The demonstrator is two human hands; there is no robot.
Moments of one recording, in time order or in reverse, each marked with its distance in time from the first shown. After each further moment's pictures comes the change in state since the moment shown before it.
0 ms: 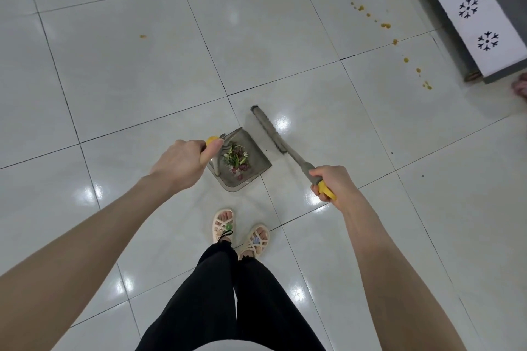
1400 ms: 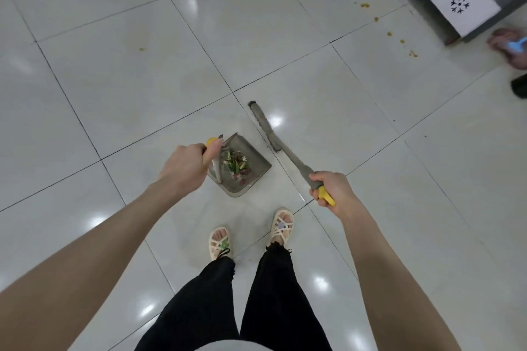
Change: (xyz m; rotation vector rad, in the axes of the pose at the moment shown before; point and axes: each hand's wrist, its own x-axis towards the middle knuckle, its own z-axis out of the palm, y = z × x) left_hand -0.067 -0.132 -0.025 -0.003 0.055 0.142; right_hand -0.092 0.106 0.124 0.284 0.047 0.002
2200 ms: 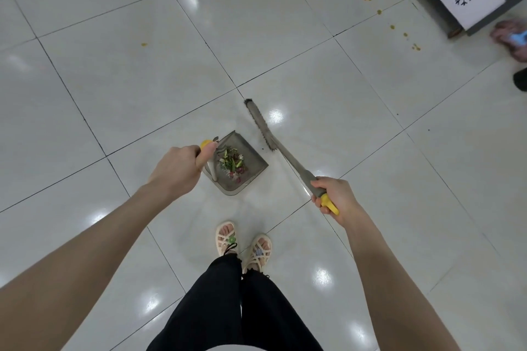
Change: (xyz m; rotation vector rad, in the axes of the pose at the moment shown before) left_hand -0.014 -0.043 -0.022 0.061 -0.024 0.024; right_hand -0.029 0.025 0.028 0.004 -0.008 0.013
